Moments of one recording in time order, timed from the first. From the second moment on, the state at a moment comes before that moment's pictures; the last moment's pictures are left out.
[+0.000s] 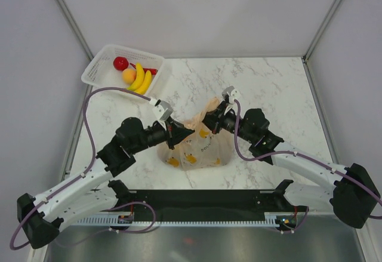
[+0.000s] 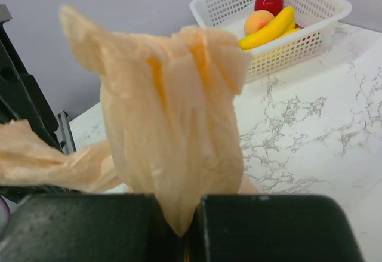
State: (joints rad) left arm -0.80 0.82 0.70 0.09 0.29 -0.28; right arm 0.76 1.13 0.65 0.52 -0.23 0.31
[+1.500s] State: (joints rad) left arm -0.90 0.90 0.58 0.08 -0.02 0.07; right arm 0.75 1.10 0.81 0.13 -0.37 0.26
